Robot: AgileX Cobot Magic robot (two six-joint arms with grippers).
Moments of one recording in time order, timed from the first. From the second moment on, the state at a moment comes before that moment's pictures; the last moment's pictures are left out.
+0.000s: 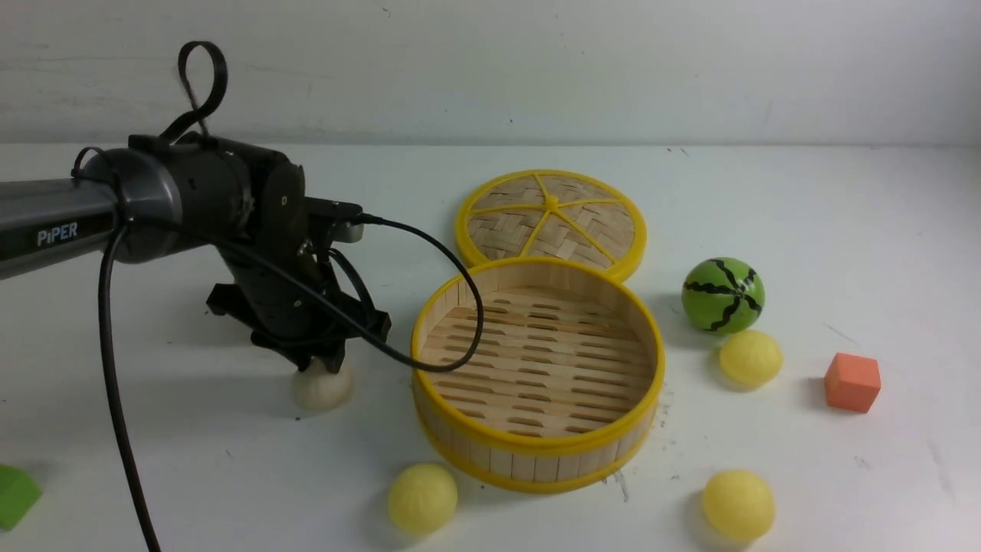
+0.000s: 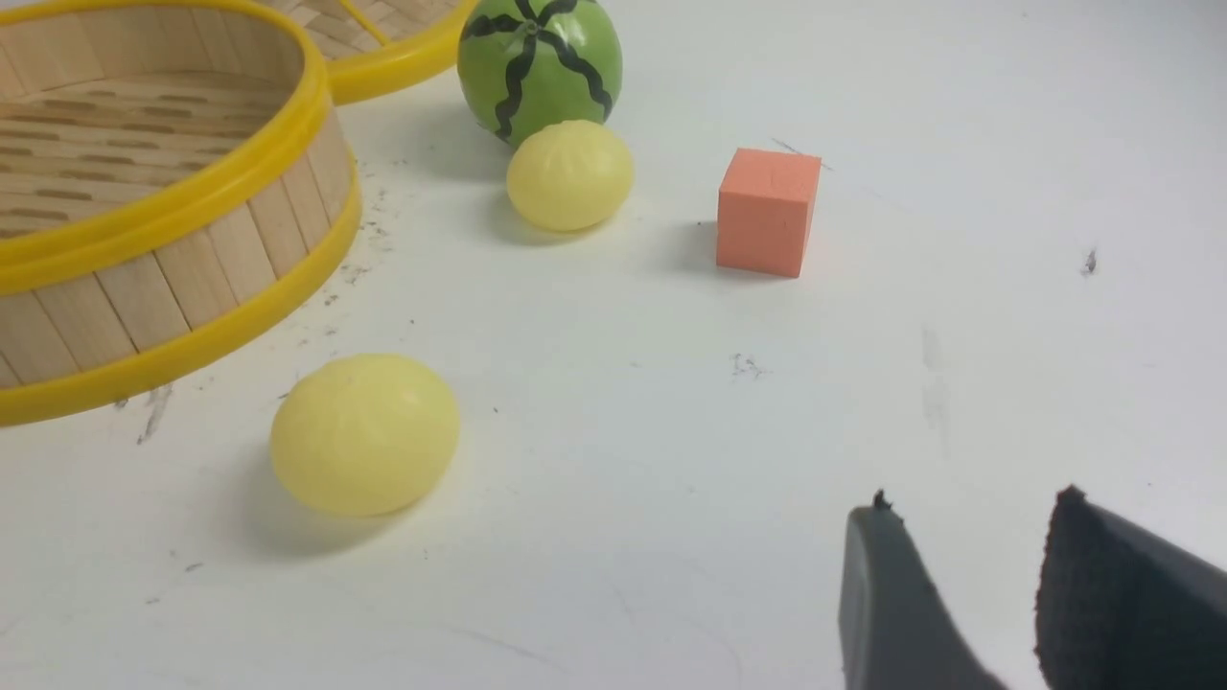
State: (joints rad) right arm 0.07 -0.01 0.02 -0.09 0.38 0.13; left arm -0.30 1.98 -1.43 0.06 0.76 -0.13
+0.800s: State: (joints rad) right arm 0.07 -0.01 0.02 -0.09 0.38 0.13; left arm -0.30 1.99 -1.50 0.04 0.90 -0.13
